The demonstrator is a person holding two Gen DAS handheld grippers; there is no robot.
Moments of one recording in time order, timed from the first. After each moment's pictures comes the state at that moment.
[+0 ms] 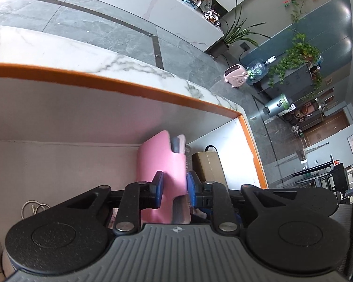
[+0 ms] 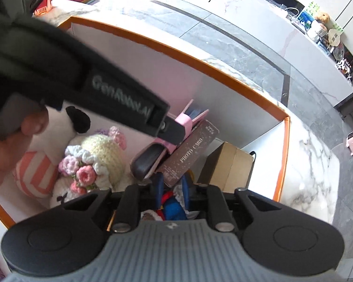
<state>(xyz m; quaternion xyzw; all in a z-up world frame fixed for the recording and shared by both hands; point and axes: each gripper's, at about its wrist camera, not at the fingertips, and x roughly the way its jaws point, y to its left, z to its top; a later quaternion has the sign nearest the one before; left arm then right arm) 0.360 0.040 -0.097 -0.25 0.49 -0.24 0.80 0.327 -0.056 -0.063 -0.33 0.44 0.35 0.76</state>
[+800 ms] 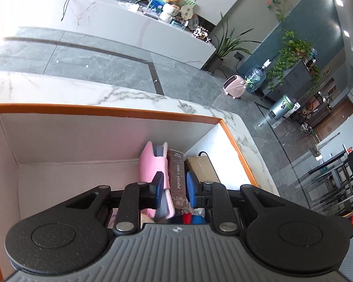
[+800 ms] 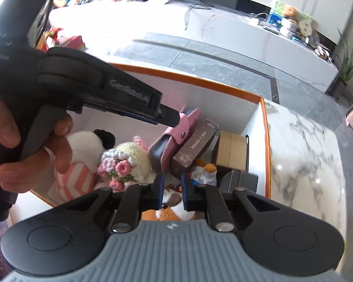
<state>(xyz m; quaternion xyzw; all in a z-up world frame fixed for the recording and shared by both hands) 0.318 0.028 -0.048 -0.17 0.43 -0.23 0.86 0.285 -0.108 -0.043 -0.19 0.41 0.33 0.83</state>
